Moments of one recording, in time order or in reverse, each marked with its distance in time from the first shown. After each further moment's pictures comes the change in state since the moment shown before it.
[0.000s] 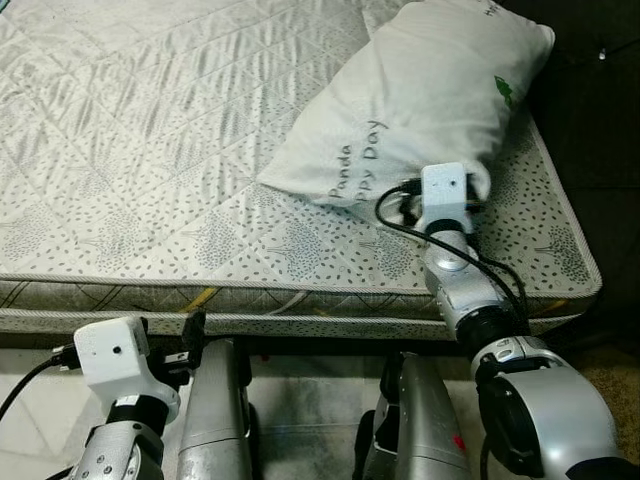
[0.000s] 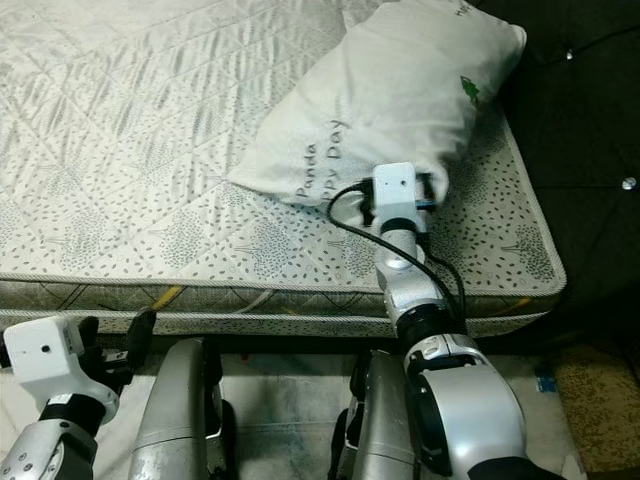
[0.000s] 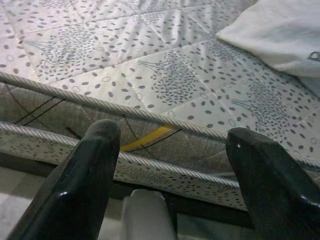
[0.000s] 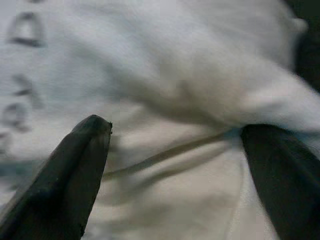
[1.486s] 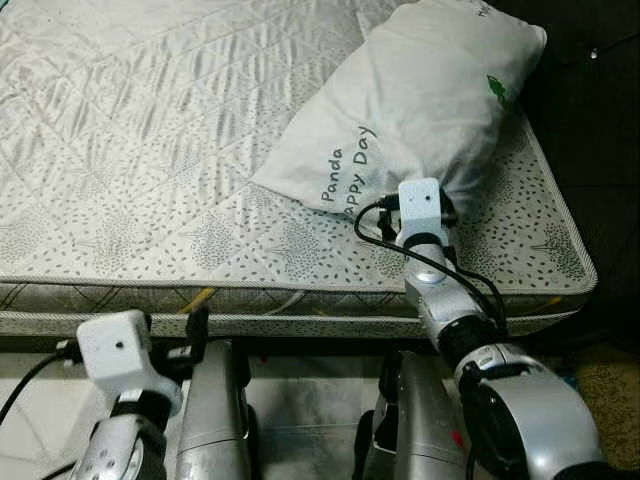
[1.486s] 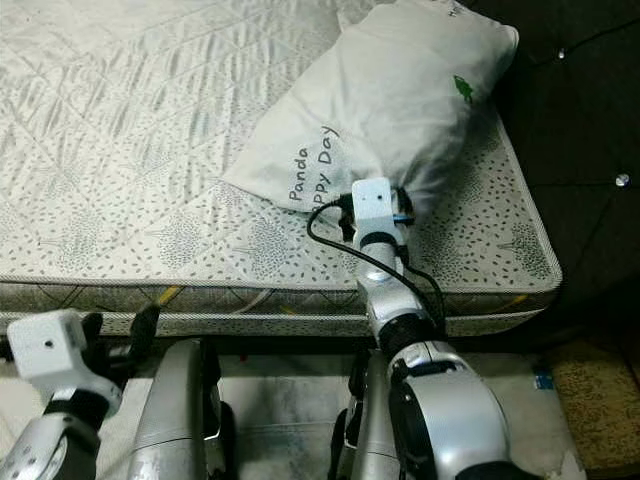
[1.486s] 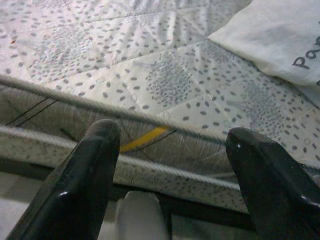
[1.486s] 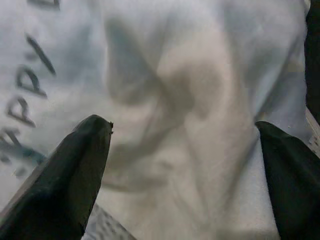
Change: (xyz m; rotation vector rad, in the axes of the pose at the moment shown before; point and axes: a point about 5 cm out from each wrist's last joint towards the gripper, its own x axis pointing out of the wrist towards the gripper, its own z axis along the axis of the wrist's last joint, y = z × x) left arm 0.000 0.000 -0.001 -0.008 -0.002 -0.004; right arm -0.007 0.020 -0.015 -0.036 0.083 -0.045
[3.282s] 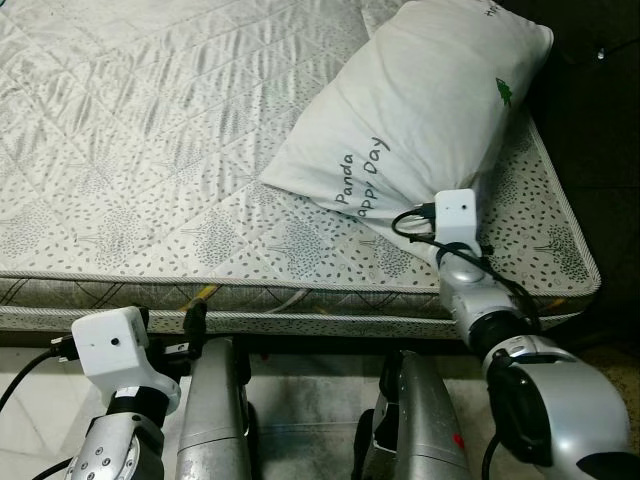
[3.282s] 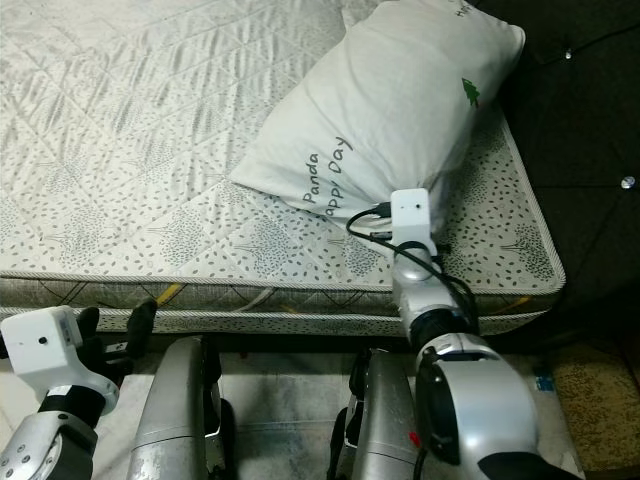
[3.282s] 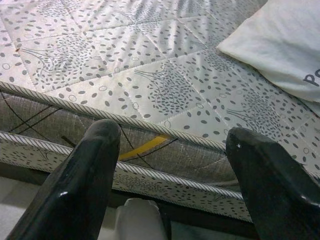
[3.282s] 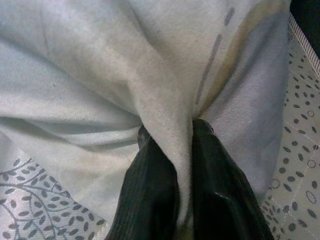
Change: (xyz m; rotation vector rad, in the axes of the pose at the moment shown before) left arm 0.004 -0.002 0.008 -0.001 -0.029 -0.011; right arm 0.007 -0.045 -0.024 0.086 0.176 -0.012
